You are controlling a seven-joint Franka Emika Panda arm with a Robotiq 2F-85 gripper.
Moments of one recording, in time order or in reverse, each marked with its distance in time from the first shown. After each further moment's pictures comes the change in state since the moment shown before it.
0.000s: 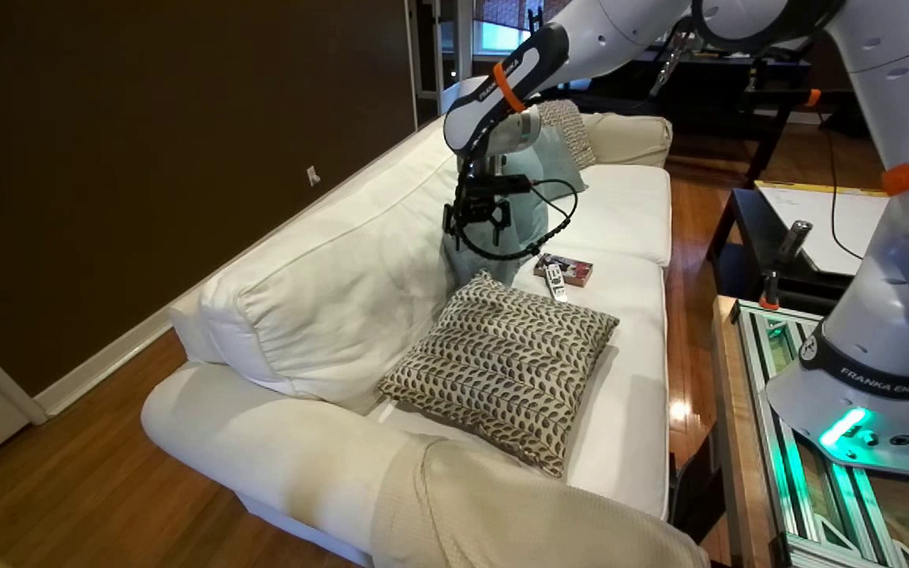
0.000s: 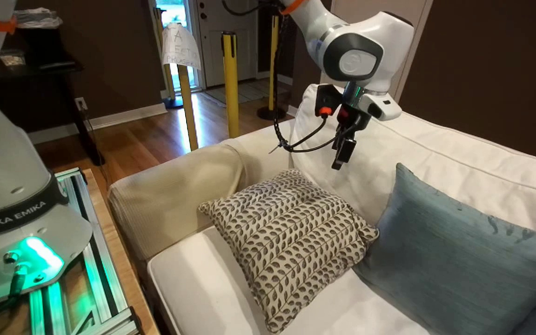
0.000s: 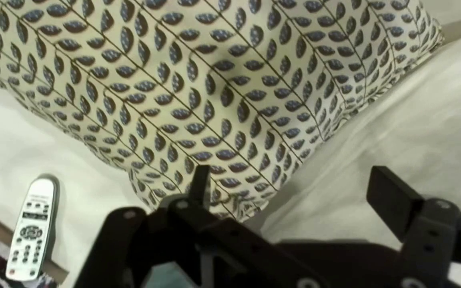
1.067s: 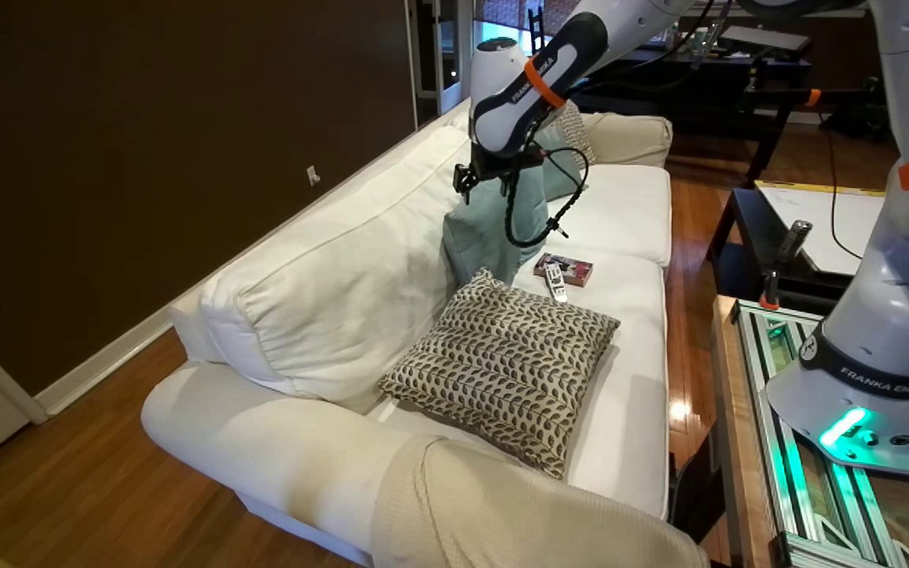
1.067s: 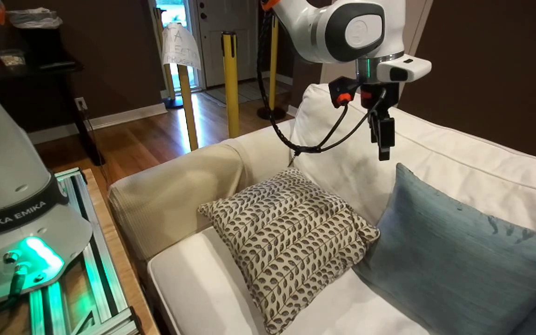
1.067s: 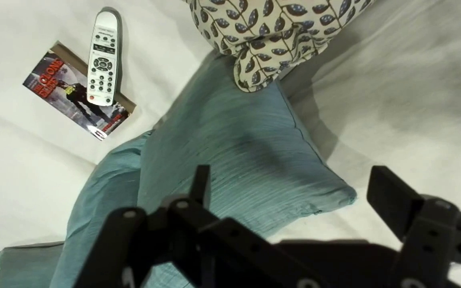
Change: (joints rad) arm 0.086 -0.118 -0.148 -0.130 -0.344 0.320 0.176
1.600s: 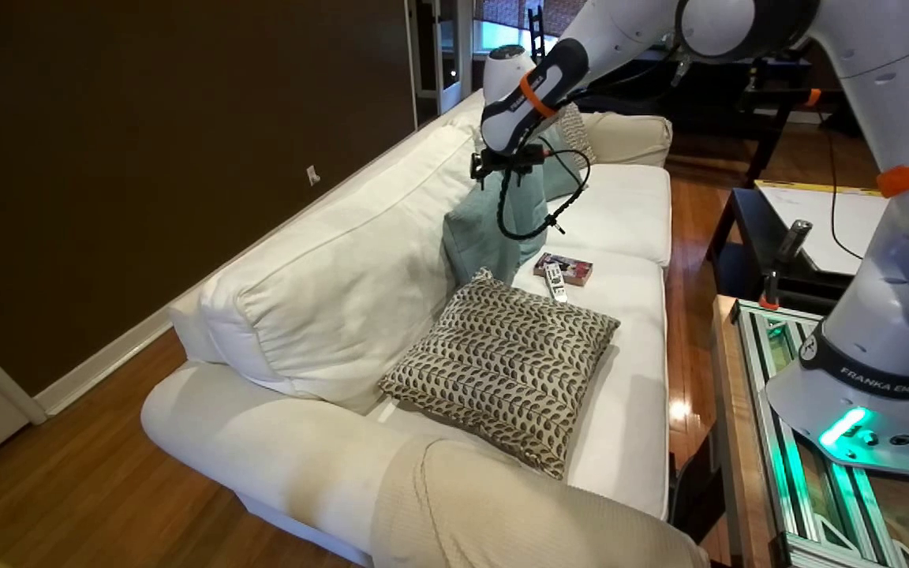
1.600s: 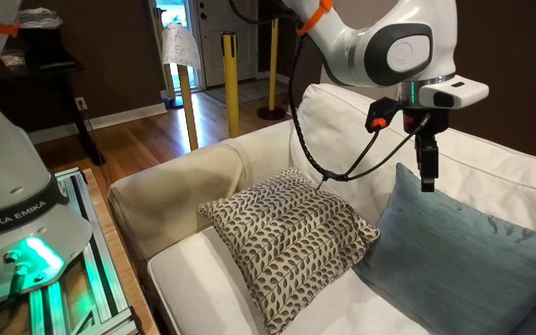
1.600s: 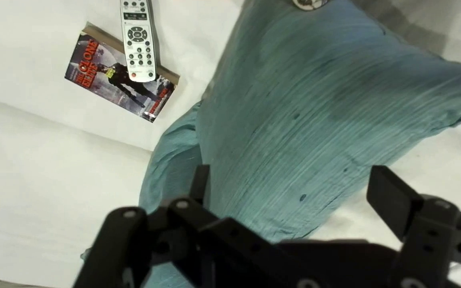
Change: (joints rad) arm -0.106 0.166 -0.050 0.189 0.023 -0.004 0.125
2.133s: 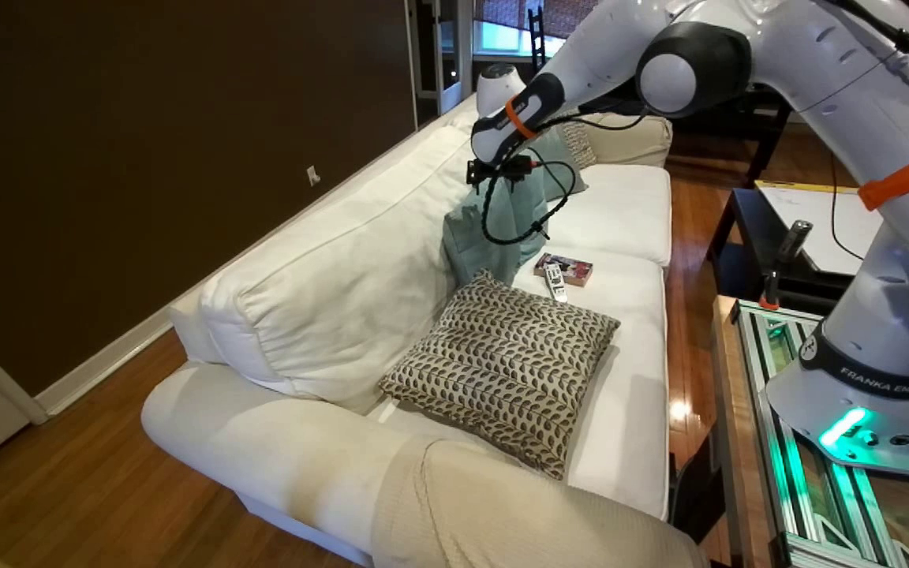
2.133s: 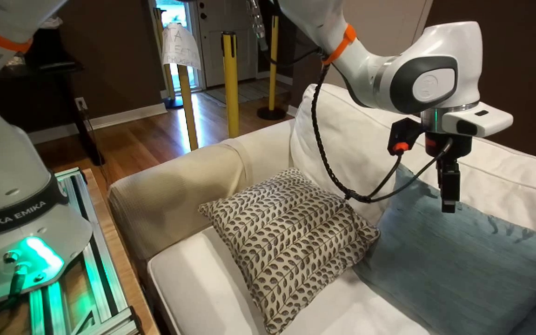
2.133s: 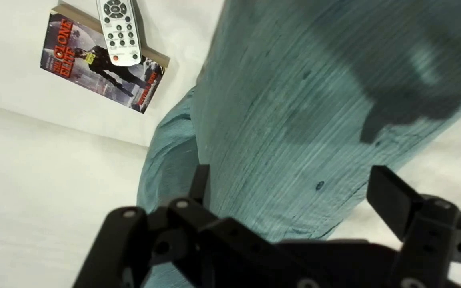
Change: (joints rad) arm -0.087 0.224 0.017 0.287 0.059 -0.059 0.014
